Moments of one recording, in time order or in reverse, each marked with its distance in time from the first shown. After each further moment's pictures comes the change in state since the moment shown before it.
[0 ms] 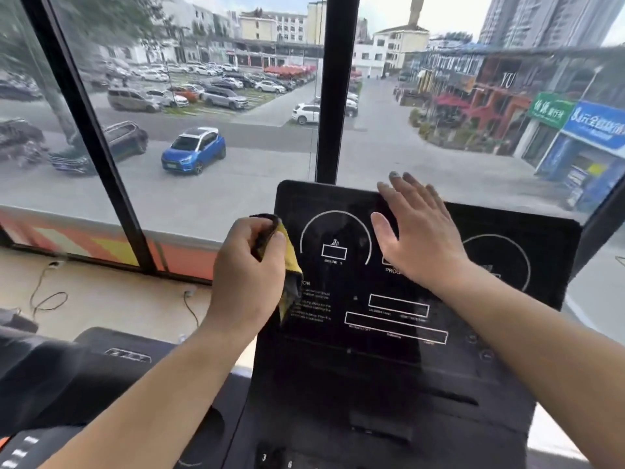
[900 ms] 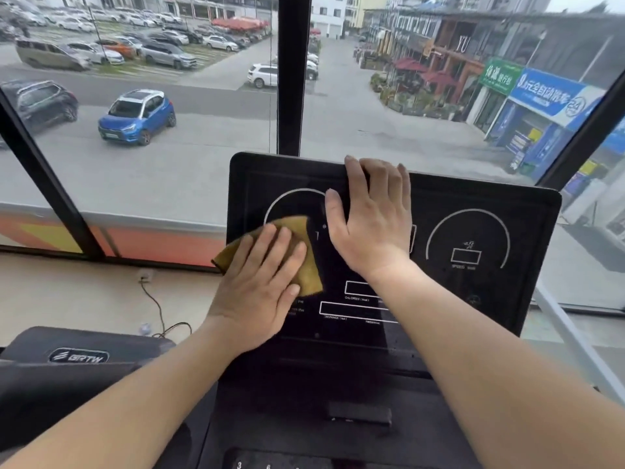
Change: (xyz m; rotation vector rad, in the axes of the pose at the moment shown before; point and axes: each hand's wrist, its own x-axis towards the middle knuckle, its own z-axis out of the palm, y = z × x) left_hand 0.018 -0.145 0.070 0.904 -0.418 0.888; right_hand 0.011 -0.015 0.059 -0.112 0.252 0.154
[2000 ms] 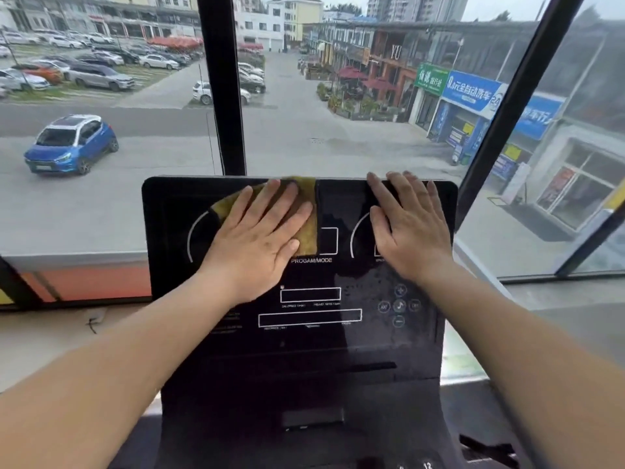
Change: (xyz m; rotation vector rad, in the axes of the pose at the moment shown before) left_hand 0.121 0.043 -0.030 0.037 -0.004 0.156; right_hand -0.024 0.152 -0.060 -0.130 -0.171 0.106
